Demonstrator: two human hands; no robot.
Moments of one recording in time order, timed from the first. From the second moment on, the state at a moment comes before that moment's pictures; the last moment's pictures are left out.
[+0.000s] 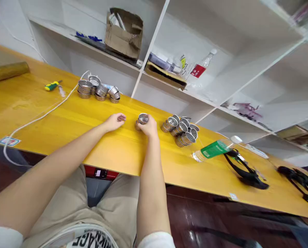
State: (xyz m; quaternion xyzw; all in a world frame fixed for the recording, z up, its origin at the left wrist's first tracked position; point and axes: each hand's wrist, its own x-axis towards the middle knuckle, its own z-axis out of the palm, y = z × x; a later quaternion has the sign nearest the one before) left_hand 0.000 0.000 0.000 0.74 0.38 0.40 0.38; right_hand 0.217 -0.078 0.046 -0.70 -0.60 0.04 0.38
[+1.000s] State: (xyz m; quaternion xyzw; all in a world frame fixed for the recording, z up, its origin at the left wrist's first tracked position) left_hand 0.002 0.001 0.000 0.75 0.38 0.38 0.39; right_hand 0.346 -0.182 0.037 -0.82 -0.41 -0.20 0.34
